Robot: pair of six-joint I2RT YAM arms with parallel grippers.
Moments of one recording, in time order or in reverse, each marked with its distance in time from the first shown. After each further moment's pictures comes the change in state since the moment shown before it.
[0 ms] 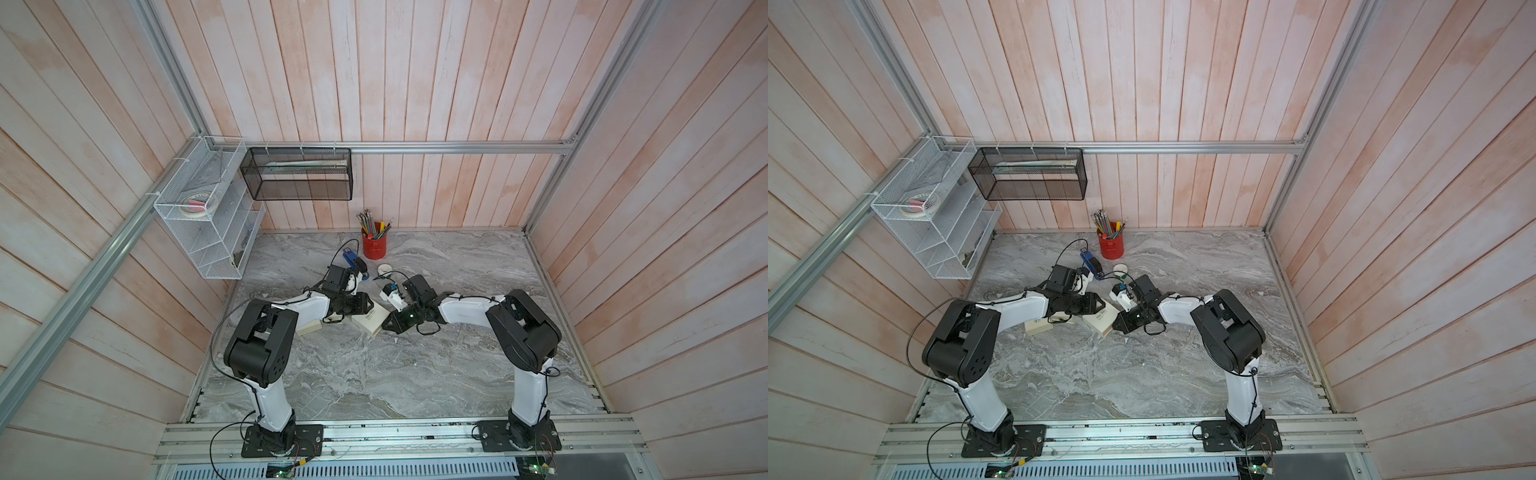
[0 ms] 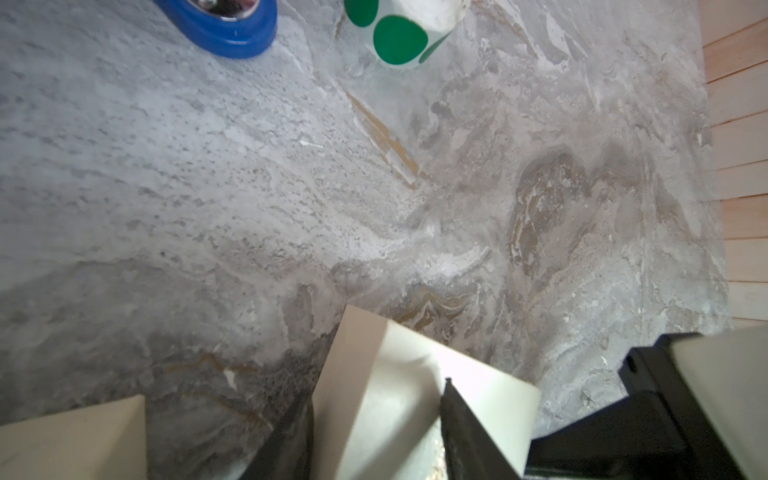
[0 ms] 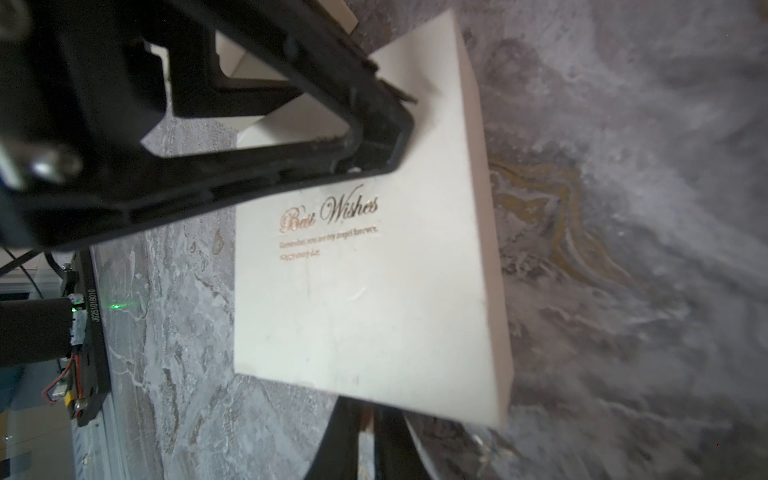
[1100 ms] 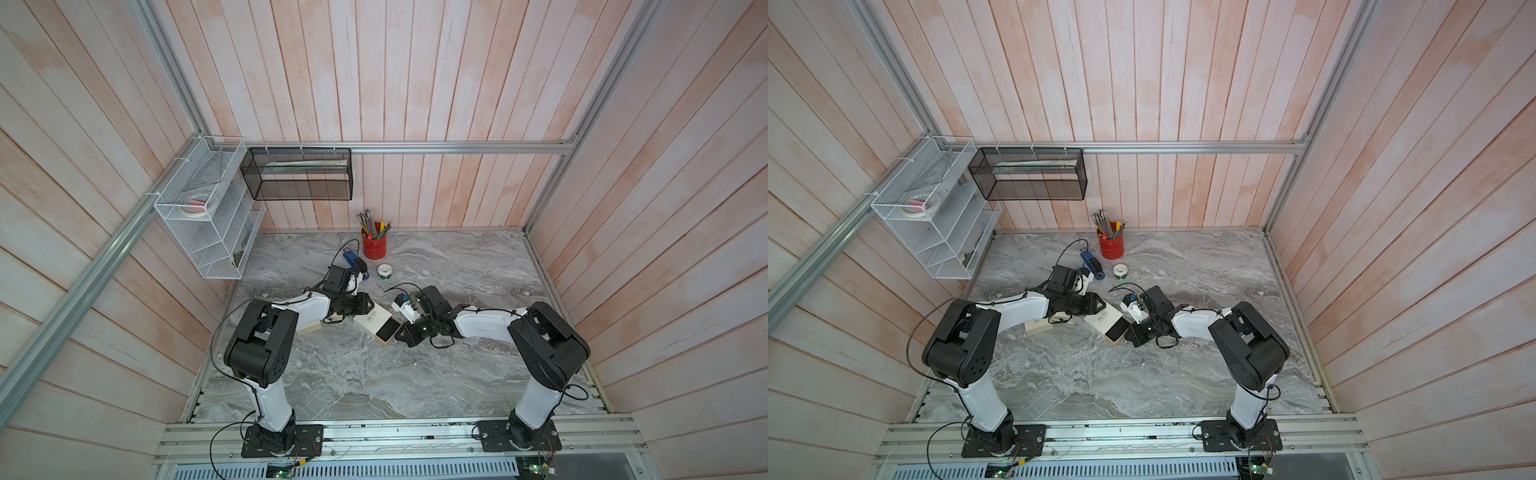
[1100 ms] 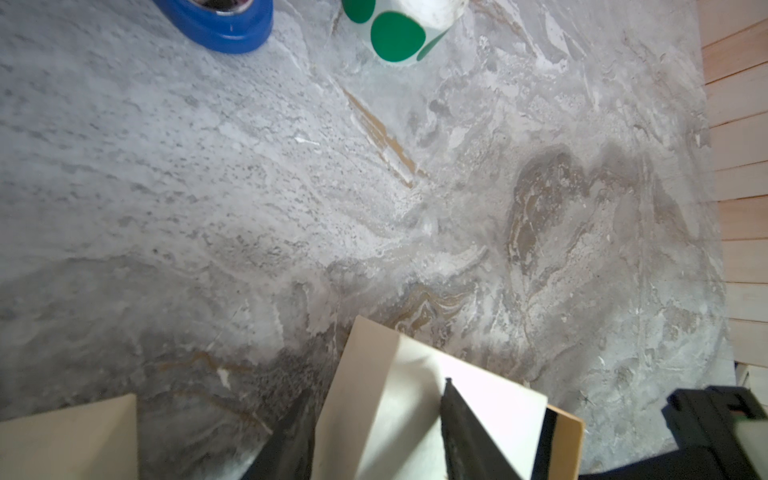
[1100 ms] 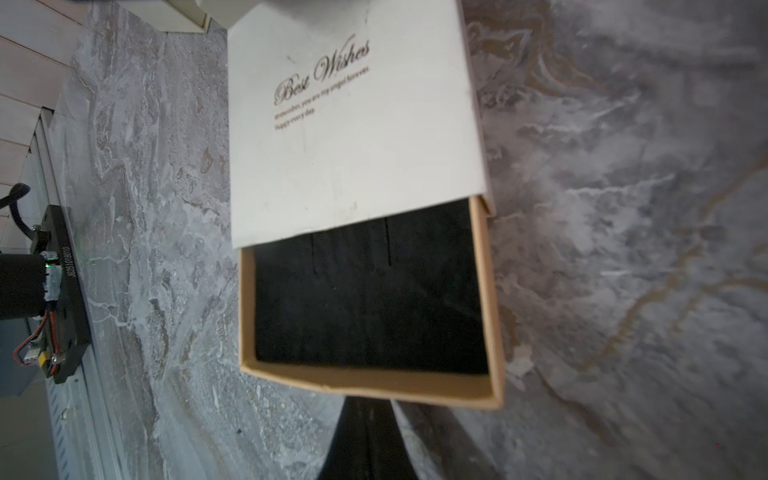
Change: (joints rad) left arm 0.000 0.000 -0.002 0.000 -0.006 -0.008; right arm 0.000 -0.191 -0.236 0.021 0.068 -0.018
